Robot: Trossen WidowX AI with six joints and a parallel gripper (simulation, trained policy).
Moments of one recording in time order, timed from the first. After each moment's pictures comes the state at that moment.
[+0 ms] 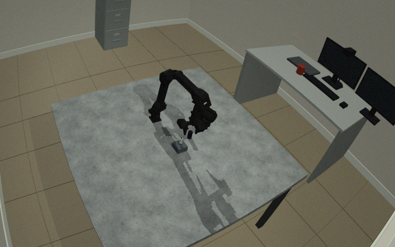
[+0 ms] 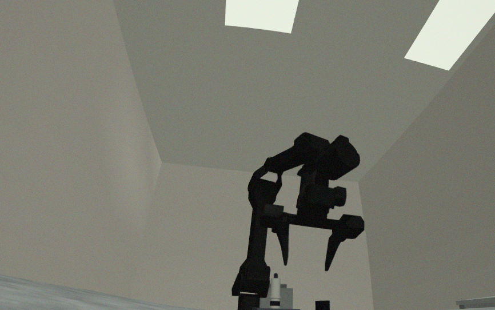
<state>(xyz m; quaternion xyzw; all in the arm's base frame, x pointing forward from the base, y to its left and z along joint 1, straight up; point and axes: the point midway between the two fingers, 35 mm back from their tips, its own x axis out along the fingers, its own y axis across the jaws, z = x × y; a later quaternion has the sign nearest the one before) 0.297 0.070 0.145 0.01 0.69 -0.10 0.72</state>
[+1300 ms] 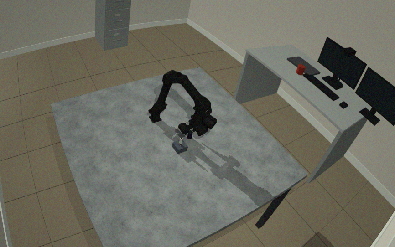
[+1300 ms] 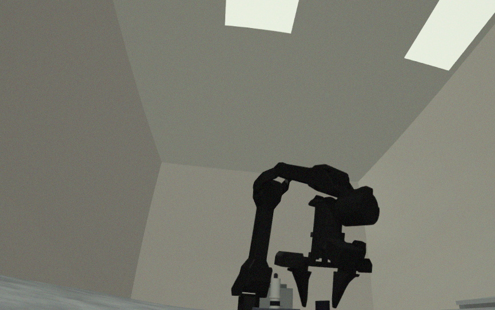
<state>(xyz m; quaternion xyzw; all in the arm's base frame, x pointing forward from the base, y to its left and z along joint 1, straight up) 0.241 0.115 0.077 -0.04 0.77 0.01 0.63</state>
